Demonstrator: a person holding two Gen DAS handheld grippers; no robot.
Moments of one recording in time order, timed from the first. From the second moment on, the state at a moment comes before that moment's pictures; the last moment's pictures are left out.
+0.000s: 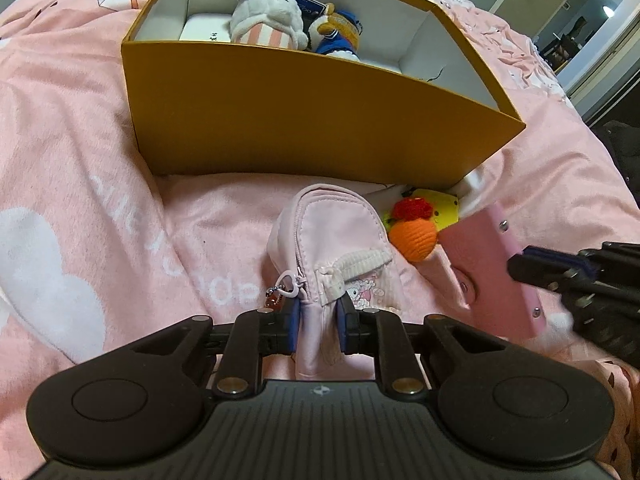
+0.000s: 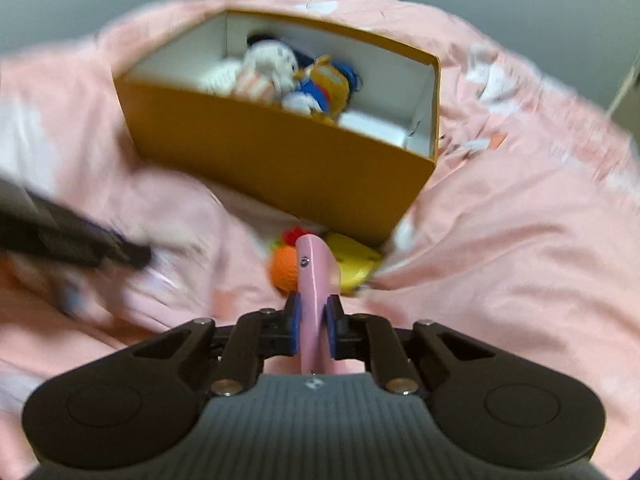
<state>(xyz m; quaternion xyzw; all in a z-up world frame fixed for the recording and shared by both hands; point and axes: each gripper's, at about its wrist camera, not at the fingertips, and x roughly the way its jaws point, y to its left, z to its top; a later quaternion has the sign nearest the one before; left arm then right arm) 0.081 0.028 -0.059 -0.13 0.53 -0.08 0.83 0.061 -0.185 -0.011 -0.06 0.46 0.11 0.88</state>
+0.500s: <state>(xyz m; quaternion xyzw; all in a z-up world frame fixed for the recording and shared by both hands) 0.091 0.028 -0.066 -0.13 0.54 -0.06 0.83 0.105 -0.238 -0.055 0.05 0.54 0.08 0.84</state>
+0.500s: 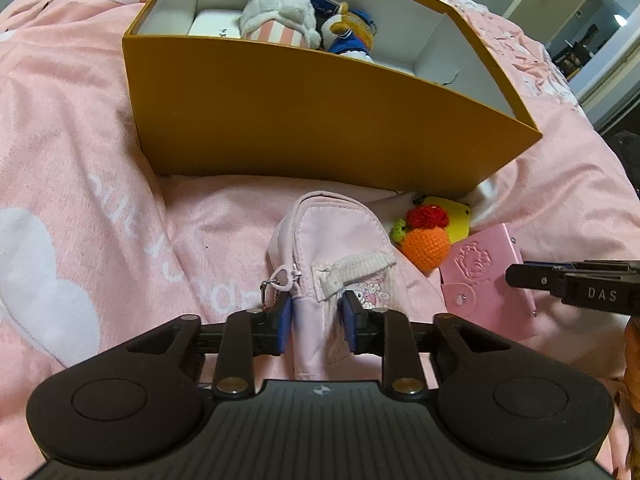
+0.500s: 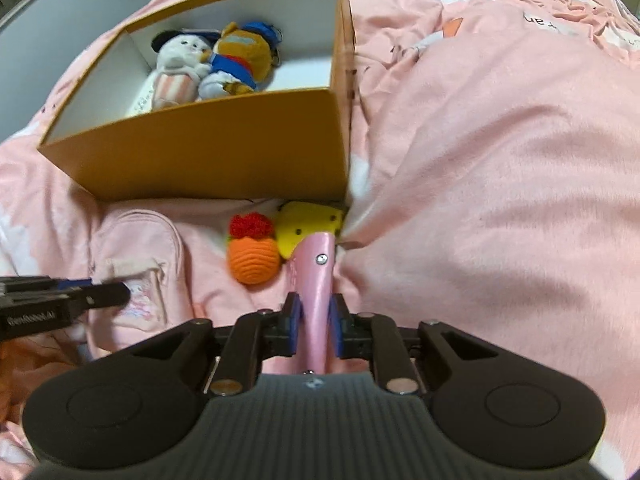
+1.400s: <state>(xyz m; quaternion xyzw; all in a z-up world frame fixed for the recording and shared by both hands) 0.089 0.037 -0.057 -0.16 0.53 -0.05 0.83 0.100 -0.246 -0.062 0.08 0.52 0.10 0.84</state>
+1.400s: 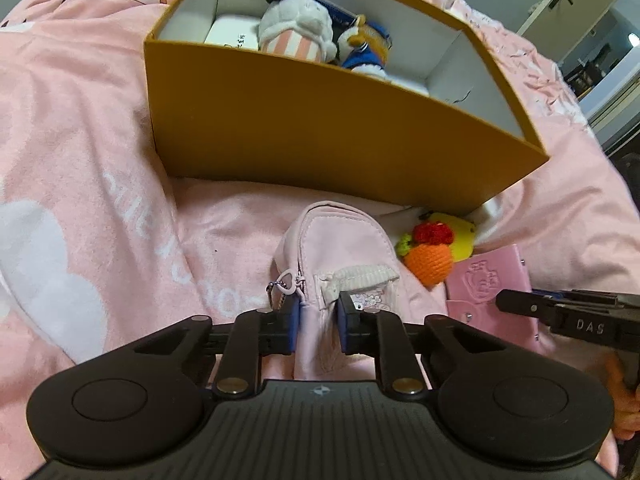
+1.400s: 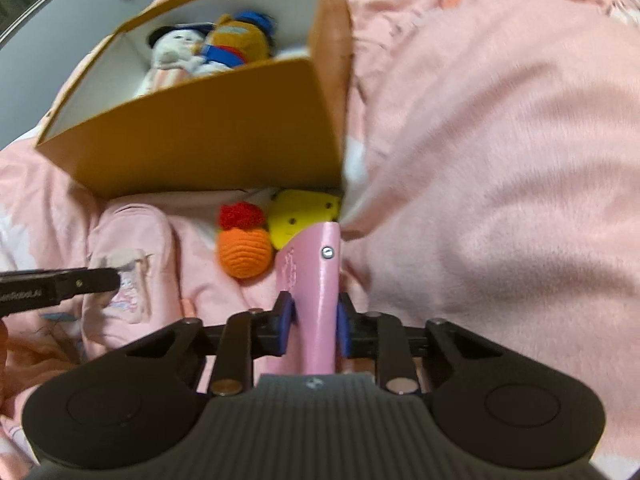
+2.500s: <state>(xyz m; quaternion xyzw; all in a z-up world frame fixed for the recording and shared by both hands) 0.211 0.047 0.068 -0.13 0.41 -0.11 0.90 0.225 -0.241 0.058 0.09 0.39 0.11 0.91</state>
